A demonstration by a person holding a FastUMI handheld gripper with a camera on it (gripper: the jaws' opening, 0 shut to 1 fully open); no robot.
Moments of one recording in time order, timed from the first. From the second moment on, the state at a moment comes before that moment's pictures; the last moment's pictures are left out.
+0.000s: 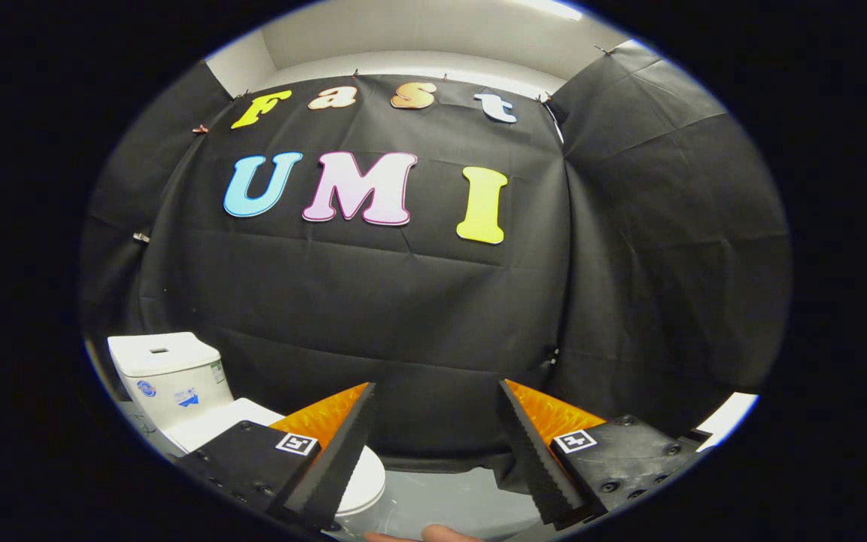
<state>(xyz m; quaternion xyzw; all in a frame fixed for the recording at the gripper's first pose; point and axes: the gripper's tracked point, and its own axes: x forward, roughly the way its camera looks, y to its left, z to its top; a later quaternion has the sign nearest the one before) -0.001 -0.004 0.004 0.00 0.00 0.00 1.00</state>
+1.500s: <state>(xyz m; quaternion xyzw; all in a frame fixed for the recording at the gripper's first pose) 0.027 0.012 -0.103 0.08 0.18 0.08 0.98</state>
